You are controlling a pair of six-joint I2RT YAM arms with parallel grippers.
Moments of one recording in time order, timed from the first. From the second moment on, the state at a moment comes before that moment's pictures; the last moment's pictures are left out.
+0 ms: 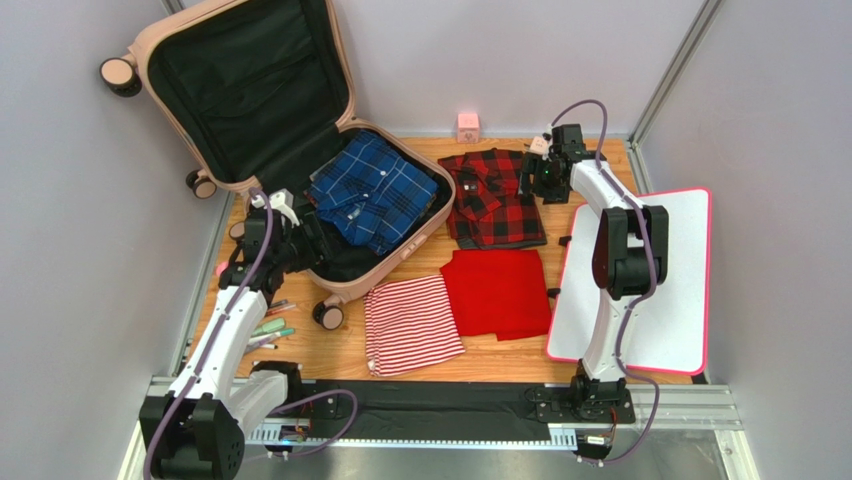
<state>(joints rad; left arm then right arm) -0.04 0.97 0.71 -0.41 0.18 -0.43 0.06 2.03 1.63 -0.59 -0.16 0.23</state>
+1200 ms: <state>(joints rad) -0.04 1.02 0.72 -0.39 0.21 -0.41 0.08 2.11 1.80 -0.63 -0.22 0.22</state>
